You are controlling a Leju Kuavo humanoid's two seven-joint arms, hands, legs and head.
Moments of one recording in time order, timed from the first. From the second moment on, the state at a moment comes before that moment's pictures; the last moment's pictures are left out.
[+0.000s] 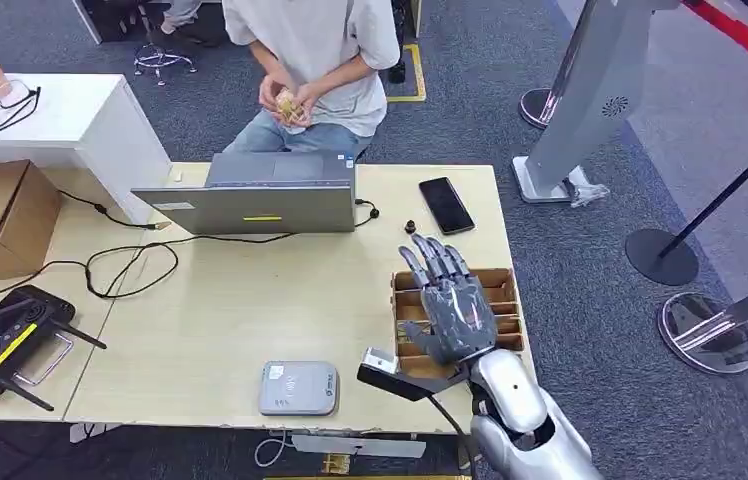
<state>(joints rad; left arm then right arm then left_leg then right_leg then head) -0.05 -0.12 0.11 -0.20 -0.39 0.41 -0.11 -0.19 -0.06 0.51 -1.45 1.21 -0.25 0.00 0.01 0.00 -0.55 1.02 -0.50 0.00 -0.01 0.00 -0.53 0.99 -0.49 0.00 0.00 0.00</state>
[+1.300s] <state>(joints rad) -0.06 -0.12 0.11 -0.20 -0.39 0.41 -0.11 -0.23 -0.06 0.51 -1.34 1.22 -0.24 0.02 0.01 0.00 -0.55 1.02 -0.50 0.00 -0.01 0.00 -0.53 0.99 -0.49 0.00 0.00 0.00</state>
